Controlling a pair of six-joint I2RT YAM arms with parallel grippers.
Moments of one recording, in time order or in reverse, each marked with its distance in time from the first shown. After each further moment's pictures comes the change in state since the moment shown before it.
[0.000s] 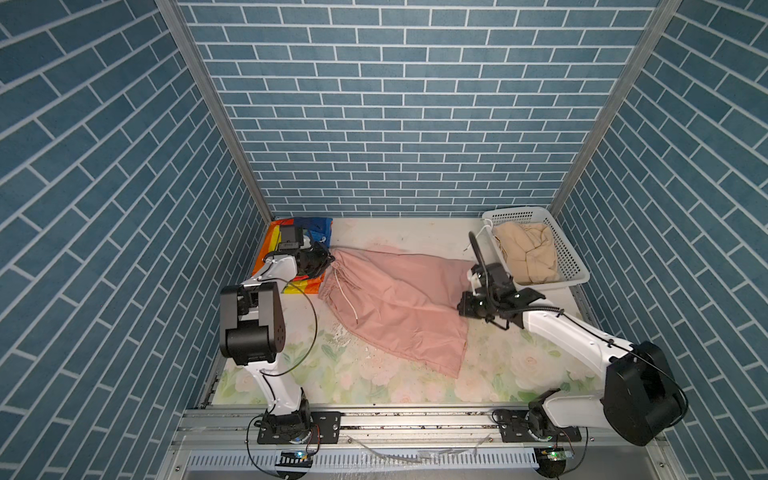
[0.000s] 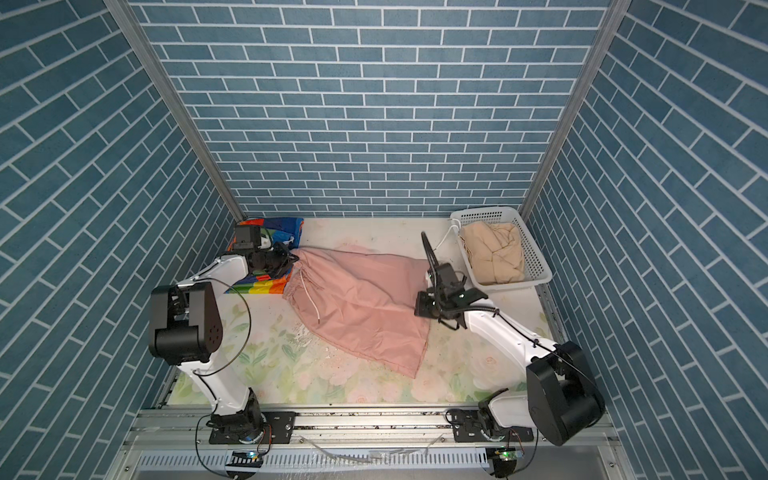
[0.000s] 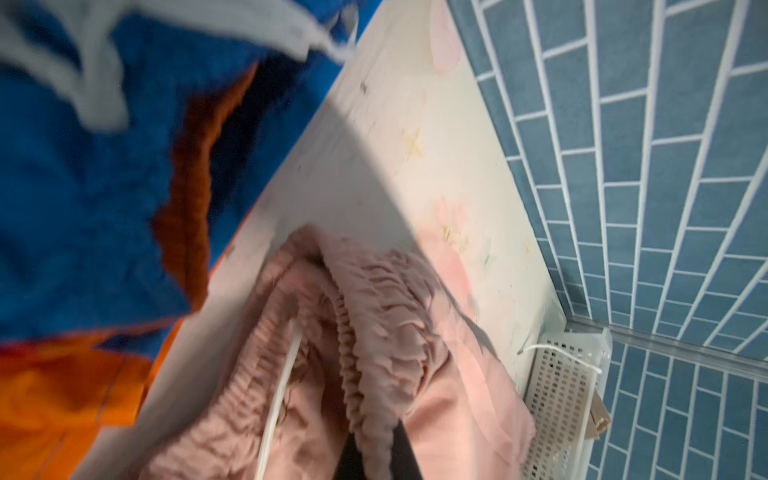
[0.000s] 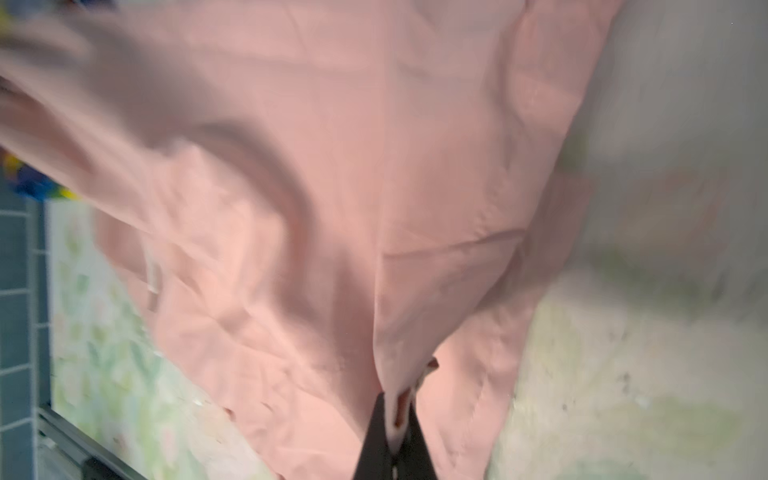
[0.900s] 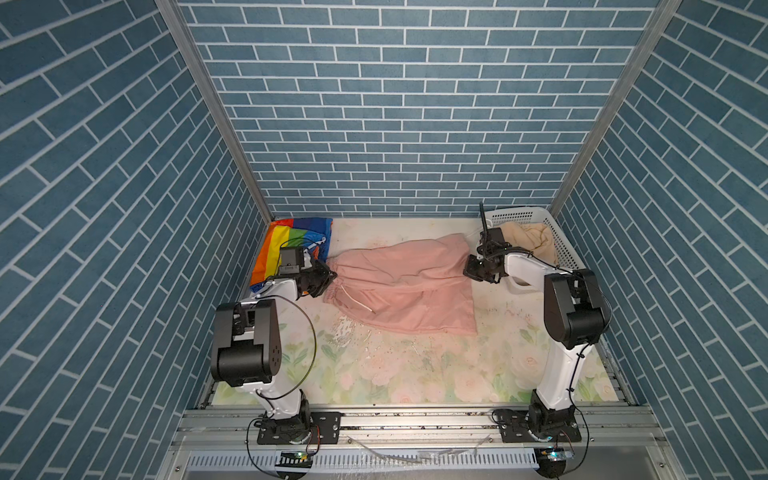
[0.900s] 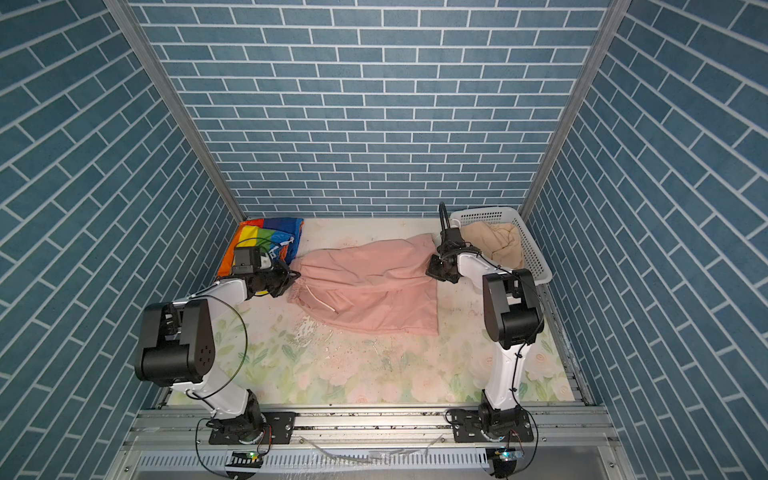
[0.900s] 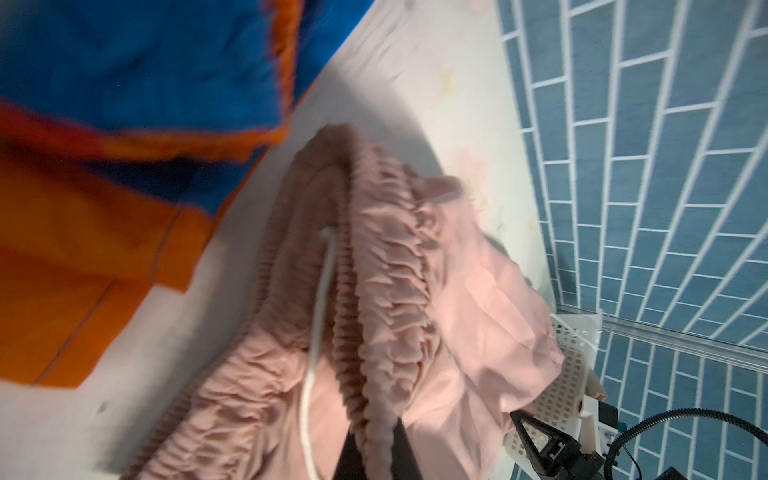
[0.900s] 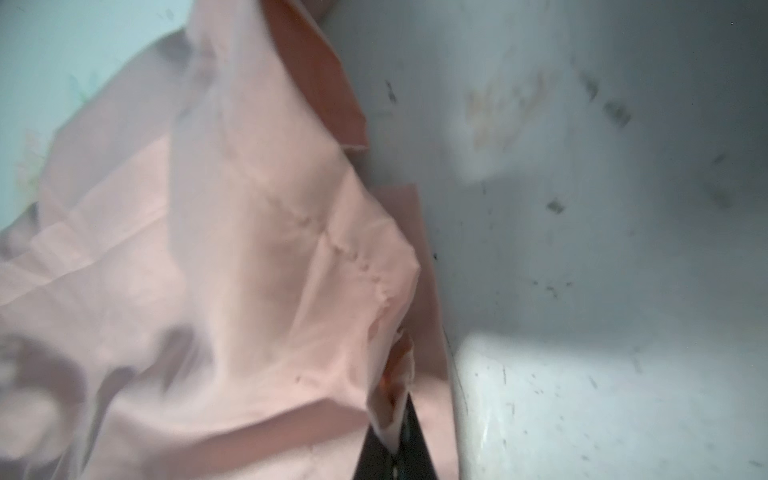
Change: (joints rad) left arm -0.003 -0.109 -0.174 0.139 0.019 -0.058; right arm -0.291 0.584 0.661 -0.092 0.008 -0.153
